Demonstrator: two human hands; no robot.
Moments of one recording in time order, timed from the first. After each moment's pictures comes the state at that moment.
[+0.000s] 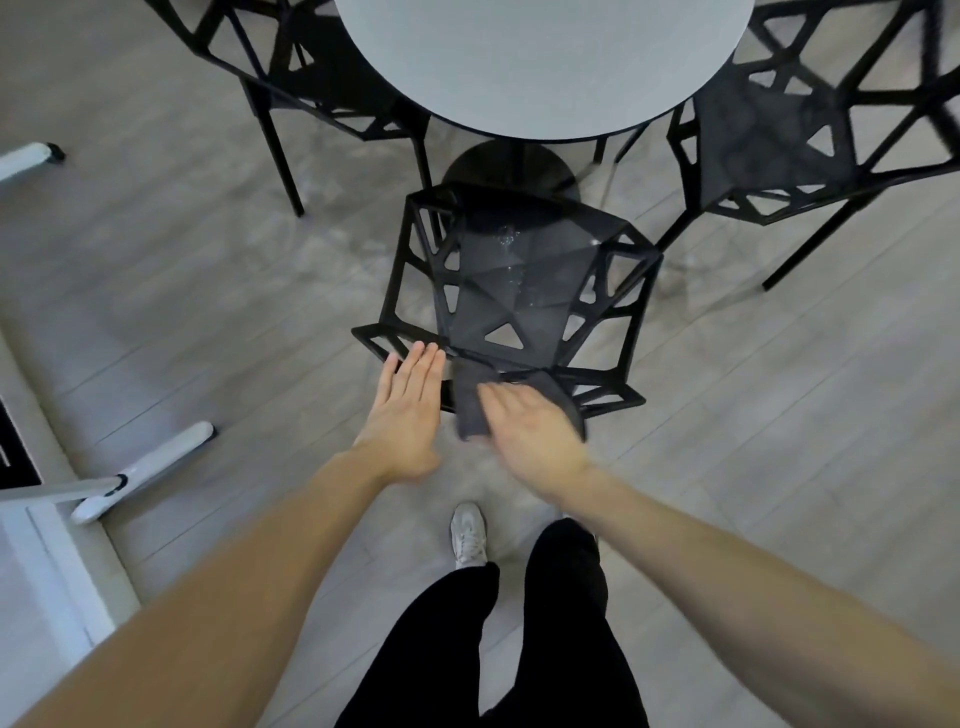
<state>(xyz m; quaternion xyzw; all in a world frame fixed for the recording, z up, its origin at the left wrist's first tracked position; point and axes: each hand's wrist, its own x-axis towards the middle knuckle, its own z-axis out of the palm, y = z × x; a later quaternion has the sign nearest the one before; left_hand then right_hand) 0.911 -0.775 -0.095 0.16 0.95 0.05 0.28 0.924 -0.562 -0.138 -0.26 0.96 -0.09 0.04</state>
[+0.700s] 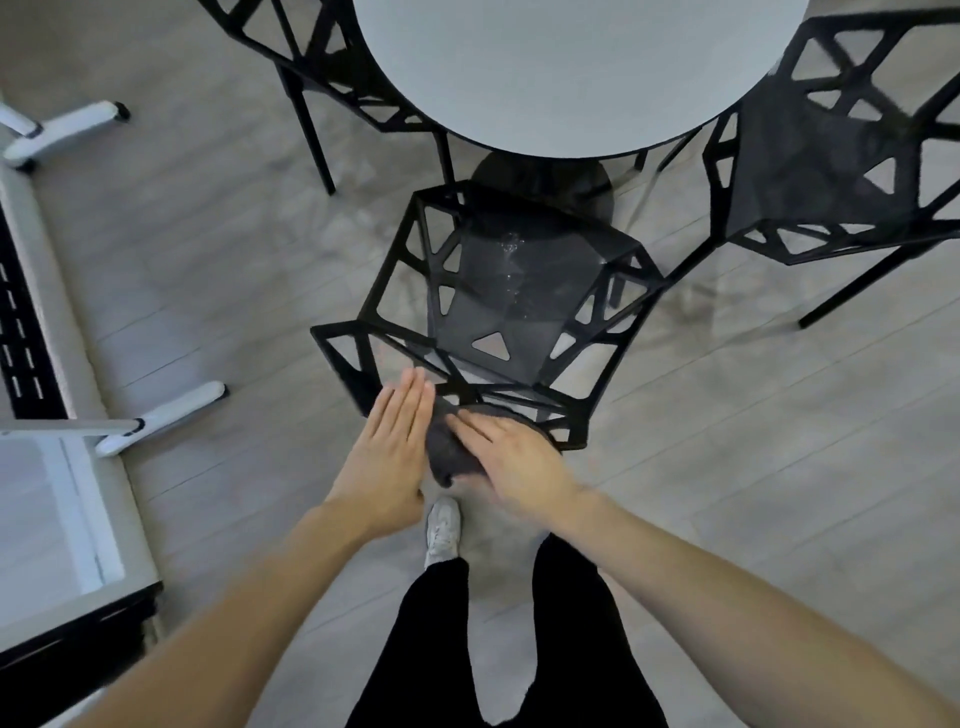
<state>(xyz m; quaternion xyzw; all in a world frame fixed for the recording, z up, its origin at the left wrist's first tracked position) 0.947 -0.702 -0.078 0.13 0.96 0.00 0.25 0.899 -0.487 -0.111 -0.35 0.88 -0.23 0.22</state>
